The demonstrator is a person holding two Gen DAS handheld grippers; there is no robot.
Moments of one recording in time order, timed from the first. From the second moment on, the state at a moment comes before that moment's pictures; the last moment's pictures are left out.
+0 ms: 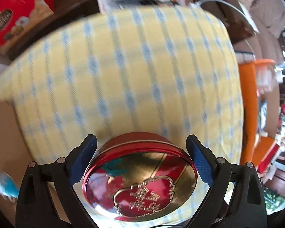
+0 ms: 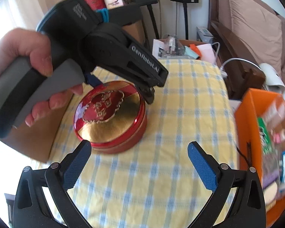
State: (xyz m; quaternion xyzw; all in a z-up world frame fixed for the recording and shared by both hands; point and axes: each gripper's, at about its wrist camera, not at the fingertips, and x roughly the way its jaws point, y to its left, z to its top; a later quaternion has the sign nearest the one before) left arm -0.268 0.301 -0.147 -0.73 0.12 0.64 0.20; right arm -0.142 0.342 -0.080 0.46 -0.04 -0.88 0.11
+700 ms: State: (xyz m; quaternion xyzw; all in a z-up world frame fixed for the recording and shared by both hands) left arm -0.174 0.246 -0.140 -0.71 -0.02 0.62 0.34; right arm -0.030 0.345 -0.077 0.45 -0.03 -0.88 0.13
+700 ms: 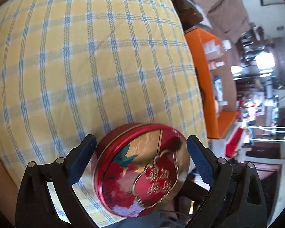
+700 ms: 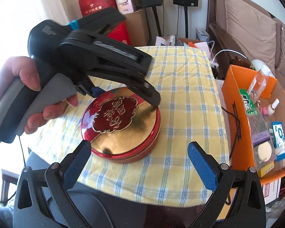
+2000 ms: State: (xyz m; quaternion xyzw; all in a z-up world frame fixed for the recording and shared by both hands) left arm -0.061 0.168 -0.110 -0.41 0.12 0.72 0.54; right arm -0.034 0.354 -0.101 0.42 0.12 -0.85 0.29
